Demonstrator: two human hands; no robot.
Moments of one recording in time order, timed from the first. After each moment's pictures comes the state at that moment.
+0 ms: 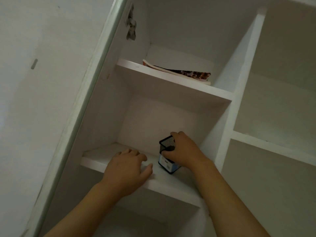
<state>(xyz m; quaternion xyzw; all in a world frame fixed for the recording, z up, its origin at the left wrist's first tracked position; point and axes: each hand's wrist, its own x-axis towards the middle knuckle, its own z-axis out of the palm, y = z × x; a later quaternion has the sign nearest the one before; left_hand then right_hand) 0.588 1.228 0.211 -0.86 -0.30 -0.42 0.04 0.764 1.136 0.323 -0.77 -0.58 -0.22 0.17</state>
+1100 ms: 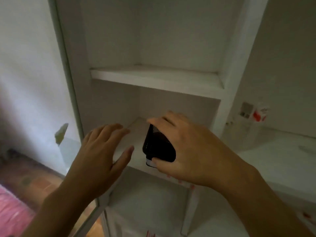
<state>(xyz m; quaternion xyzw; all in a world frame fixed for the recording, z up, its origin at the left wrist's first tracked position) 0.494 1.103 0.063 -0.86 -0.39 -0.34 0.02 0.709 0.997 0.144 -0.58 -0.78 -0.17 0.16</state>
